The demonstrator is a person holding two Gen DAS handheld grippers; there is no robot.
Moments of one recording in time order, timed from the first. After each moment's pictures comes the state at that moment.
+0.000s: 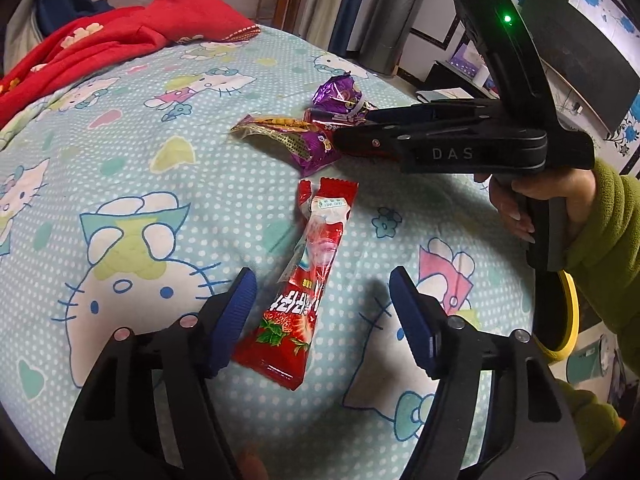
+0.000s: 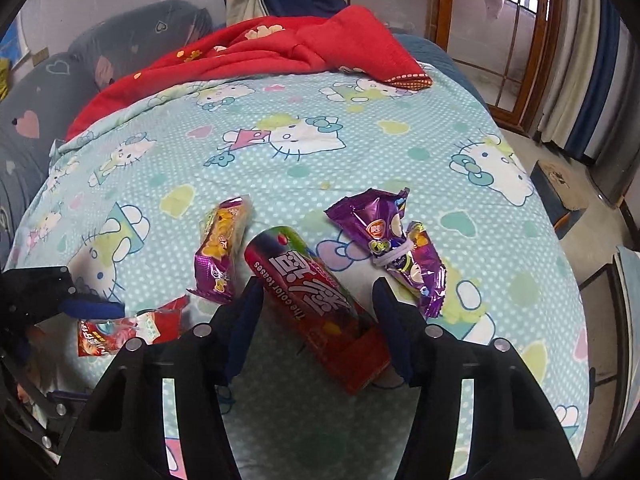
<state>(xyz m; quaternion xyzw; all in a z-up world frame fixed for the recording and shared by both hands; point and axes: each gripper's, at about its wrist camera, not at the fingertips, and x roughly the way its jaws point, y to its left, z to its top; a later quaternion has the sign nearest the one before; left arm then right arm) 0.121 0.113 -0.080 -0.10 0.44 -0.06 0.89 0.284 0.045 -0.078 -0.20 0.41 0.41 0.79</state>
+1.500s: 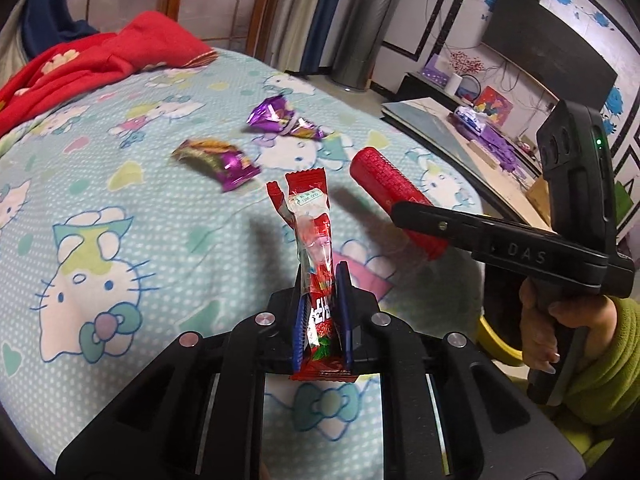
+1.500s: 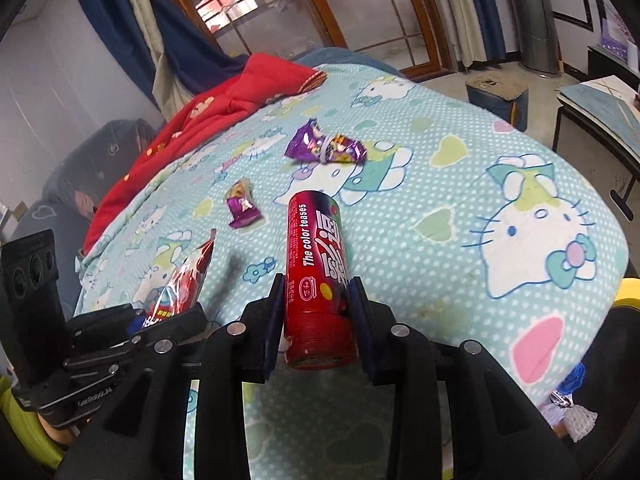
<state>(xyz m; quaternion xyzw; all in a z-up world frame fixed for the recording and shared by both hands) 0.105 0.066 -0.058 -0.10 0.40 -0.10 0.90 0.193 -0.079 -0.067 0.05 0.43 0.32 0.84</state>
